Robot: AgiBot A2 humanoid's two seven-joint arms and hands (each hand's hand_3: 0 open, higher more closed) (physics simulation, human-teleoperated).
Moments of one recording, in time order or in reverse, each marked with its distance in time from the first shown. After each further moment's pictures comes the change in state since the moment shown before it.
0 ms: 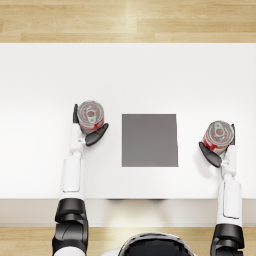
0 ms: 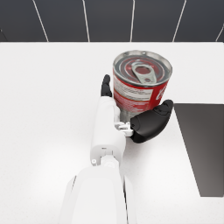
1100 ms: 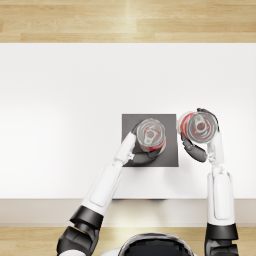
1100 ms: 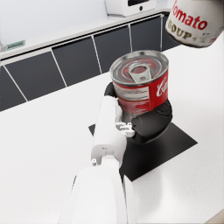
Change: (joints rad) left arm -0.098 0.064 0.435 -0.396 0.001 -0.040 -0.002; right arm 0.065 -0.057 0.109 0.515 0.000 0.046 -0.006
